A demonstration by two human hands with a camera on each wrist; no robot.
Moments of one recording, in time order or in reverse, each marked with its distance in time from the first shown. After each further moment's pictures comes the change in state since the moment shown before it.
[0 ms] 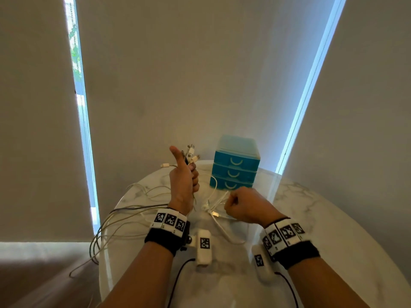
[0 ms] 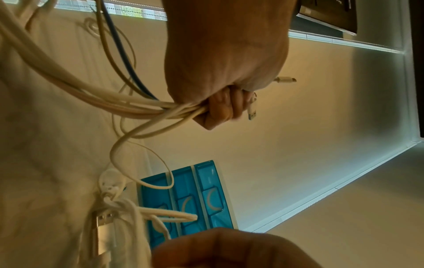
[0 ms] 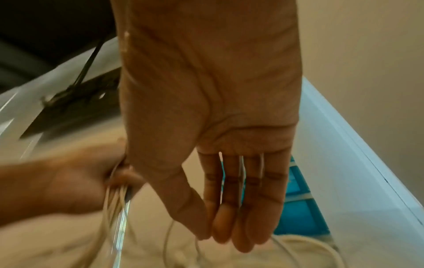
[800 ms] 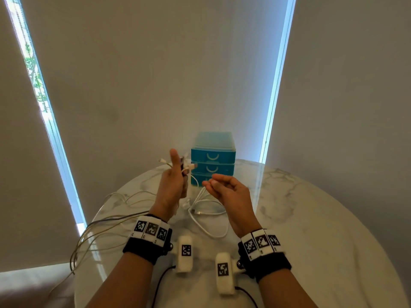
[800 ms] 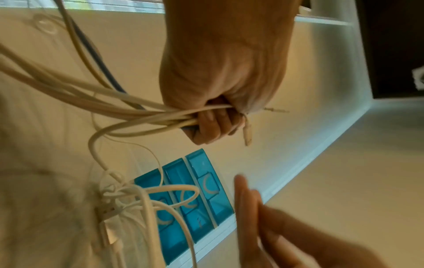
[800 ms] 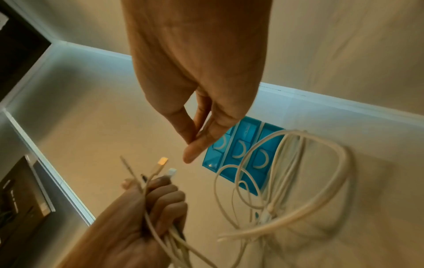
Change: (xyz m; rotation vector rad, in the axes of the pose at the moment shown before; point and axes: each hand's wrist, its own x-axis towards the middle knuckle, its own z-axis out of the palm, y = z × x) left_hand -0.011 -0.018 0.023 0.368 -0.196 0.032; right_hand -0.031 0.004 0.022 1.629 0.404 0.009
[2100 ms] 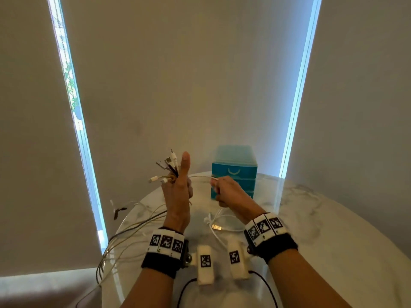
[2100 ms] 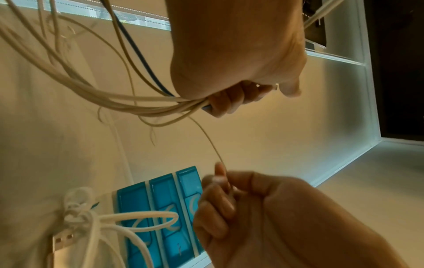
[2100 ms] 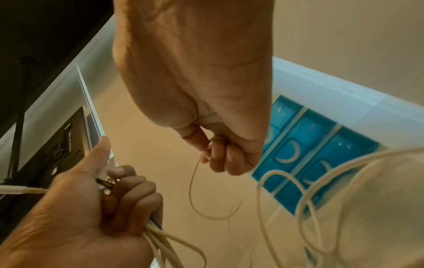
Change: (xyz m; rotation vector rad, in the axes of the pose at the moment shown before) left_hand 0.003 0.022 -0.027 -0.347 0.253 0.259; right_hand 0.058 -0.008 0.069 -0.667 -0.257 0.162
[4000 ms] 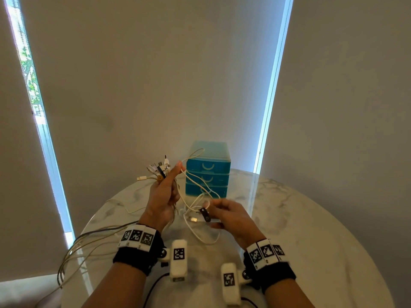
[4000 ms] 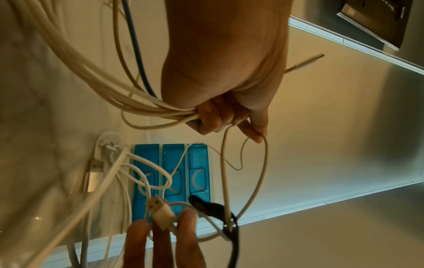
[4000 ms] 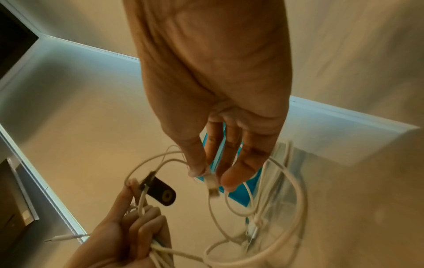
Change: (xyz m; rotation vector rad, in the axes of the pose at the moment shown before) left_hand 0.003 -0.040 0.009 -0.087 -0.131 -0.322; right_hand -0.067 0.070 -0.053 0.189 0.082 0.050
